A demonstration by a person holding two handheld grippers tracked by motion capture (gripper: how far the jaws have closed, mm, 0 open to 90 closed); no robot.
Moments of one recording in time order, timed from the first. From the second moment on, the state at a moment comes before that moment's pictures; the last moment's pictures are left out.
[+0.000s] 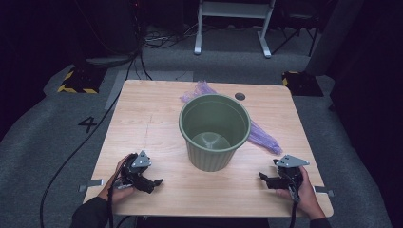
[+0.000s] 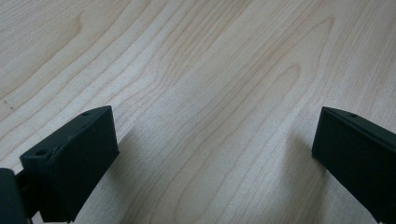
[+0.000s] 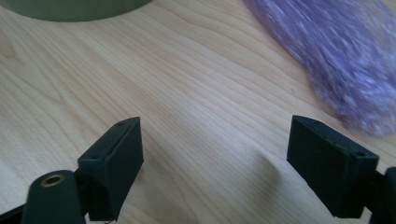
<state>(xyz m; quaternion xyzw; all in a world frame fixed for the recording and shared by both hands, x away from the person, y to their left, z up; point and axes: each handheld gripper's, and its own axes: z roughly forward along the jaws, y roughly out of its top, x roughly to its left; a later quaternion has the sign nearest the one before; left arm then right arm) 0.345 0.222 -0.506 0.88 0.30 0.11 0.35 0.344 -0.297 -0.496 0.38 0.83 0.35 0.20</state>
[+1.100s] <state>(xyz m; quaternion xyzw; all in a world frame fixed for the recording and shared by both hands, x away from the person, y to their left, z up) 0.337 0.223 -0.506 0.89 0.28 0.11 0.35 0.375 -0.199 -0.471 0.25 0.86 0.41 0.17</state>
